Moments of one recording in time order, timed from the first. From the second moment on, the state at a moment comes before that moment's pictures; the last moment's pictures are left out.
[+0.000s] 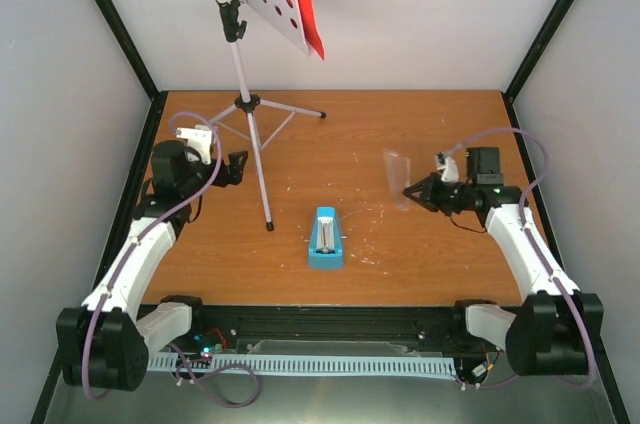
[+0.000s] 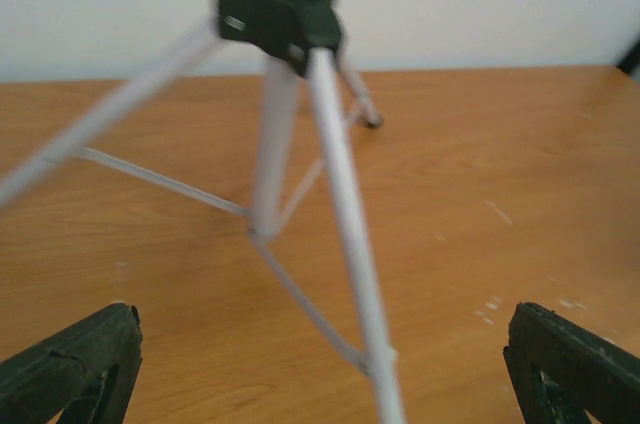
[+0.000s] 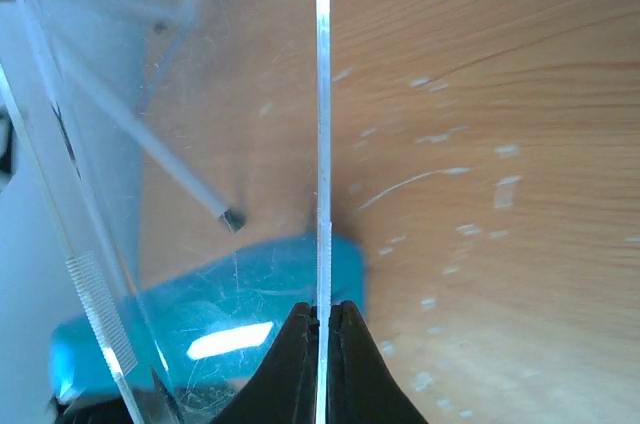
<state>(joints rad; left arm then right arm) -0.06 1.02 0.73 -0.09 0.26 -0.06 -0.05 1.18 0.81 -0.58 -0.75 0.45</state>
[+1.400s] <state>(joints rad) -0.40 1.05 0.76 -0.22 1.45 -0.26 0.79 1.31 0.92 -0.79 -1.01 0.36</state>
